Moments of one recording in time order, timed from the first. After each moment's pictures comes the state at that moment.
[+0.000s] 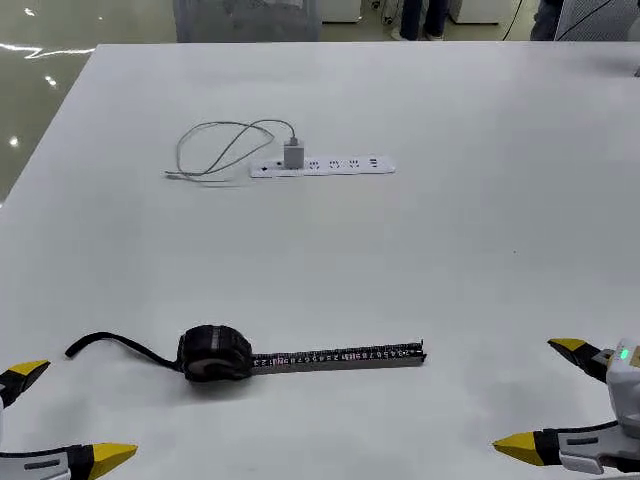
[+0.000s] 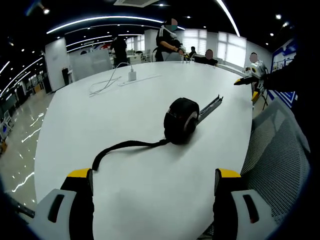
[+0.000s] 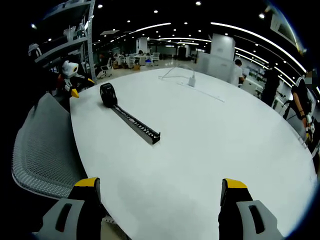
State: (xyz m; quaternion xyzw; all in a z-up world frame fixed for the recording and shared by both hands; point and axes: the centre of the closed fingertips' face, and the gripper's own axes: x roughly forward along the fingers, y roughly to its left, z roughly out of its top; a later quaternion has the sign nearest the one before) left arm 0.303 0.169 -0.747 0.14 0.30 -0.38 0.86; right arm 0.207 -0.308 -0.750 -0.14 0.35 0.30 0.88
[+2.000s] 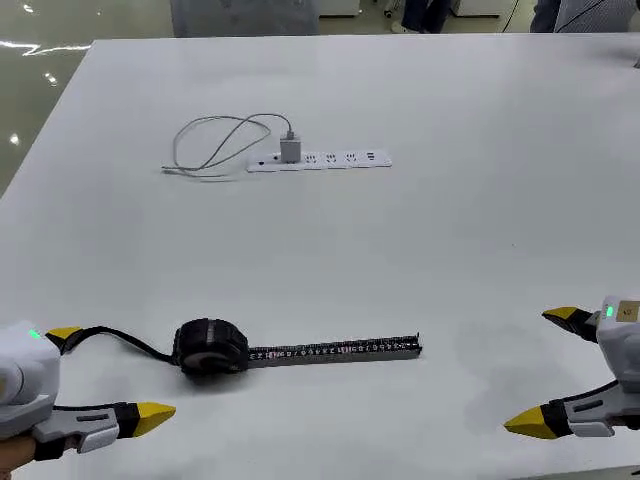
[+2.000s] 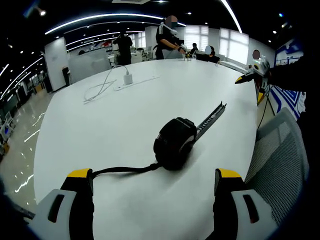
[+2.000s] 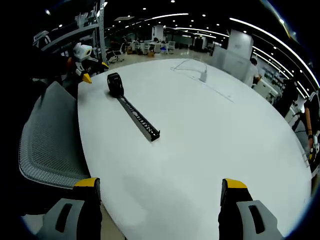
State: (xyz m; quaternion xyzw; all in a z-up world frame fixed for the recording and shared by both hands) left arm 0.324 0.113 -0.730 0.15 0.31 -0.37 0.86; right arm 0.221 -0.314 -0.734 -0.19 0.39 0.34 0.83
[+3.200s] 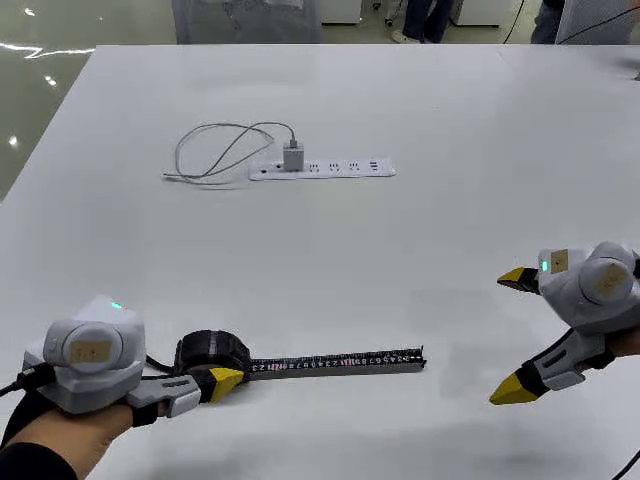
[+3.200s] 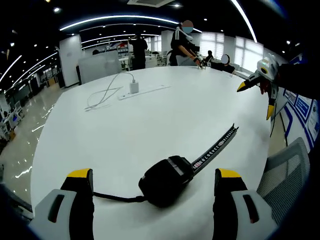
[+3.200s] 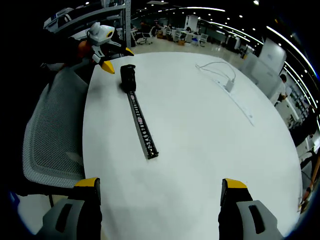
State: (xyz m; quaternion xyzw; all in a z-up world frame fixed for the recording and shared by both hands) left arm 0.353 0.058 -0.720 0.12 0.31 -0.31 0.89; right arm 0.274 -0.281 -0.716 -0.27 0.41 0.43 0.76
